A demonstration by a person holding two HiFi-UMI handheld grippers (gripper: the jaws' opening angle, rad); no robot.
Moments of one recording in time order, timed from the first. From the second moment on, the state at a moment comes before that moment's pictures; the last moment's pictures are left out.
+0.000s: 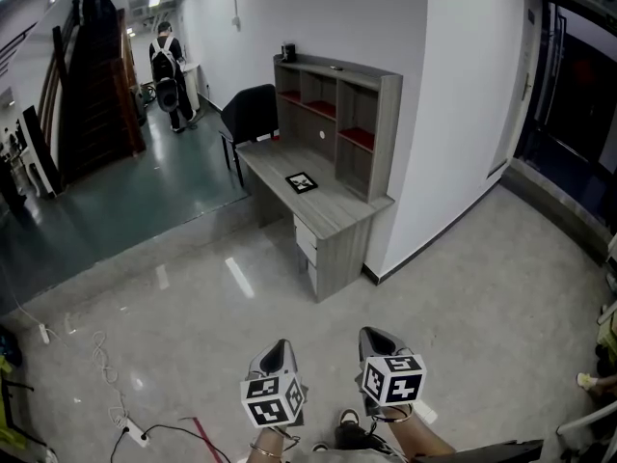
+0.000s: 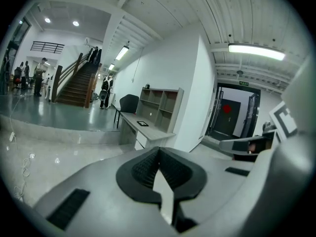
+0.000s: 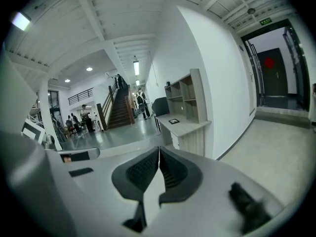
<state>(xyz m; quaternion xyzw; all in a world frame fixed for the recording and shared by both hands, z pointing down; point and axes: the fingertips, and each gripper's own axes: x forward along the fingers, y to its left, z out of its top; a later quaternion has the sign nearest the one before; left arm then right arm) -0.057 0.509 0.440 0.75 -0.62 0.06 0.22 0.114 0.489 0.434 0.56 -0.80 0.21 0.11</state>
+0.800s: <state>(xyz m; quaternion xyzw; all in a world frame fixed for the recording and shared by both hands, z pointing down) -0.027 0.344 0.461 0.75 -0.63 0.08 0.21 0.157 0.321 0.457 0.56 -0.79 0.22 0.11</state>
